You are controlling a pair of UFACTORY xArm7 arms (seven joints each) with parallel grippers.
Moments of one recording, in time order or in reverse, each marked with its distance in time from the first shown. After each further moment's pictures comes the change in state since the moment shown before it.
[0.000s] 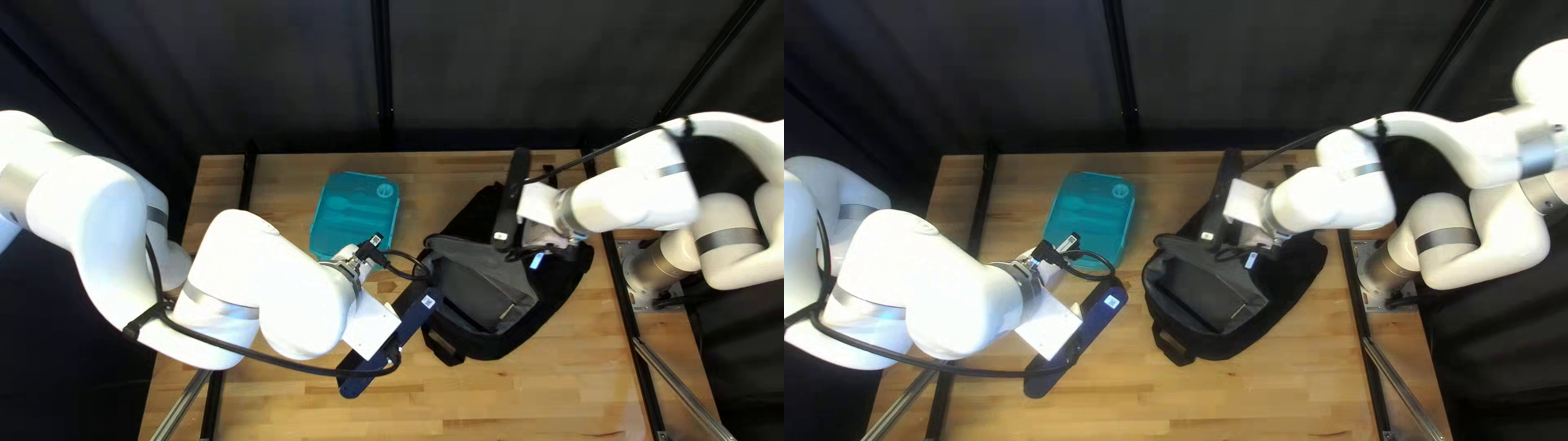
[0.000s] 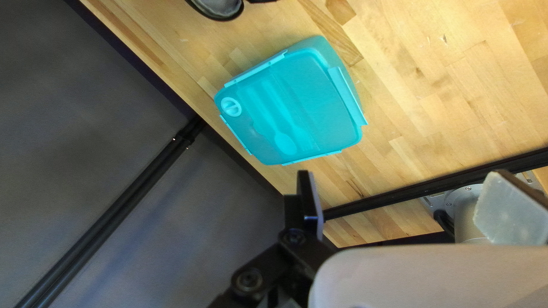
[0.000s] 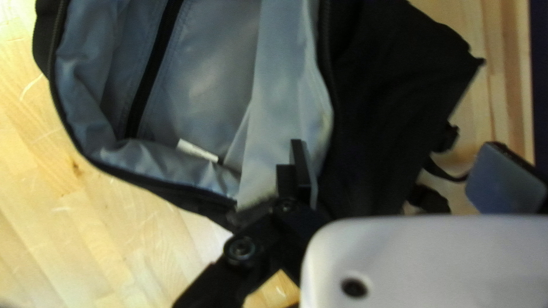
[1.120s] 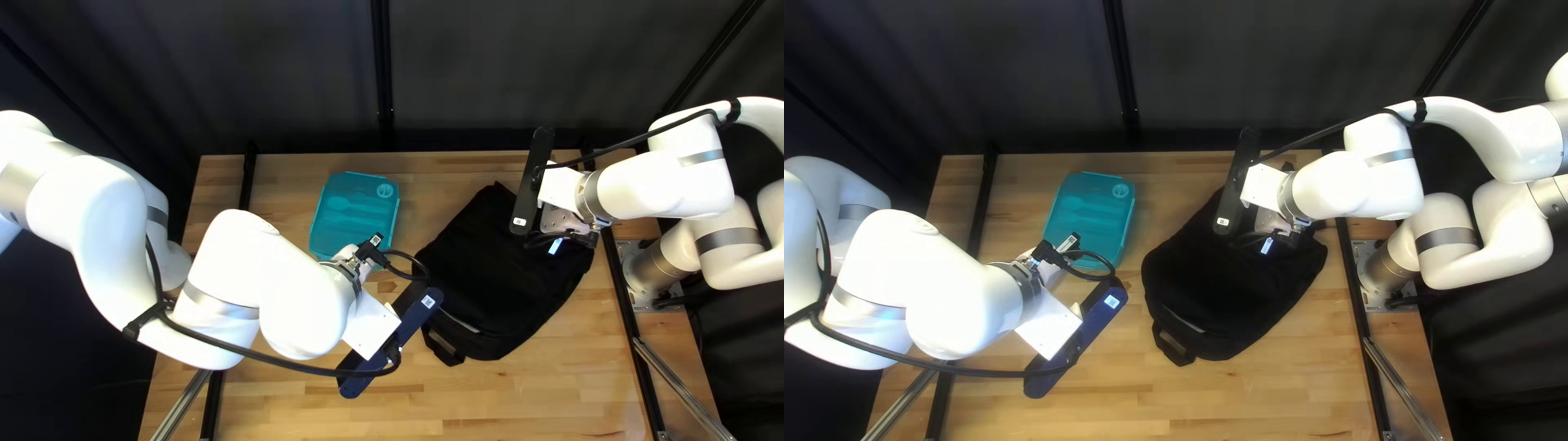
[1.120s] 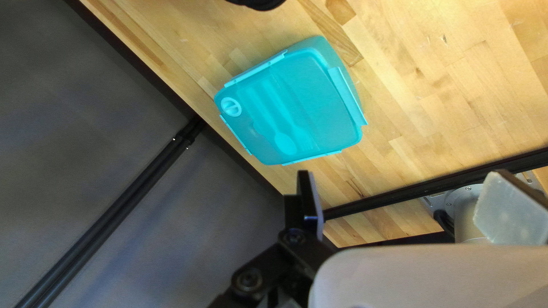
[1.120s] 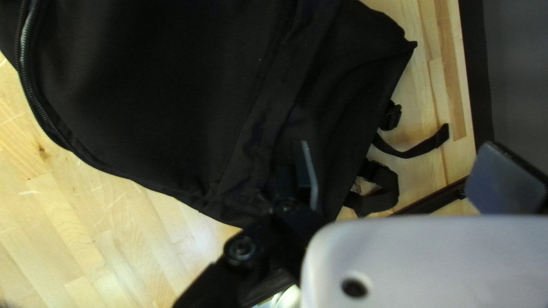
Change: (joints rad) left arm 0.000 0.000 0.000 0.000 0.000 0.000 0.000; right arm -0.011 -0.060 0.001 0.035 -0.036 0.117 -0.038
